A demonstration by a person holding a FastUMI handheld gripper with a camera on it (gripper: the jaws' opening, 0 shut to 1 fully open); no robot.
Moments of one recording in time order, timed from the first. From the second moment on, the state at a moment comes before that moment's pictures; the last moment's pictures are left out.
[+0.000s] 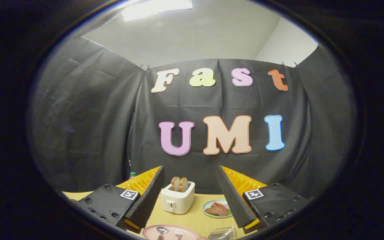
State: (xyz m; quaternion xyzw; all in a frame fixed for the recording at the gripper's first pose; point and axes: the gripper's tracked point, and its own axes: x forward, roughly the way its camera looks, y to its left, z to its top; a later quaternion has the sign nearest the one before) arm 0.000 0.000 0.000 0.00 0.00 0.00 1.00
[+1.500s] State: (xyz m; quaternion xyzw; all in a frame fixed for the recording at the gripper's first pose) arm -0.008 0.014 -0.064 0.00 0.08 0.02 1.00
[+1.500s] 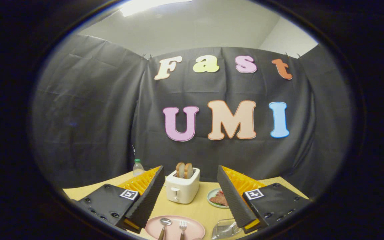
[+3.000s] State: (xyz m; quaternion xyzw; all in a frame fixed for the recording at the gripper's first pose) arm -0.077 0.024 -0.347 -0.08 0.41 0.07 0.91
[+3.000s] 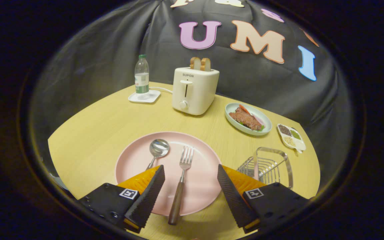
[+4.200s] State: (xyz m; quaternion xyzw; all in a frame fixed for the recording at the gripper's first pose) arm -0.098 0.030 -0.382 -0.09 0.50 0.09 0.86
